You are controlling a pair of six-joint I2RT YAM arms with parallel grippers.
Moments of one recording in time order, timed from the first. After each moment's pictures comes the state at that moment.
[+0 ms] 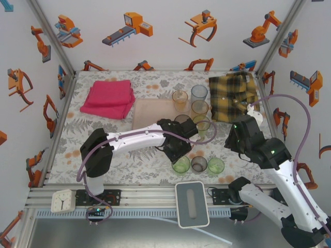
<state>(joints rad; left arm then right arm) -1.19 1.87 1.51 -0.95 0.04 -0.14 0.53 0.78 1.08 -1.21 0.36 0.68</state>
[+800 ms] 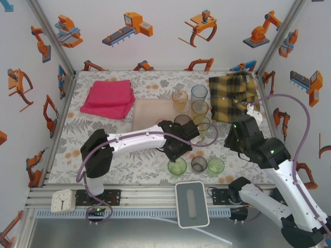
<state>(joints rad) -1.21 1.87 1.51 -0.95 -0.03 -0.12 0.53 0.78 1.08 -1.19 0.36 0.68</state>
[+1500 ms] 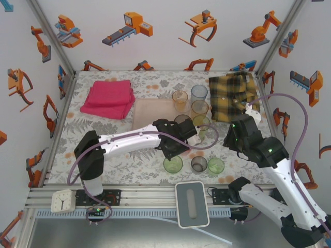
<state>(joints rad) -1.21 1.80 1.50 -0.99 -0.06 0.06 0.53 0.78 1.07 -1.17 0.36 0.68</state>
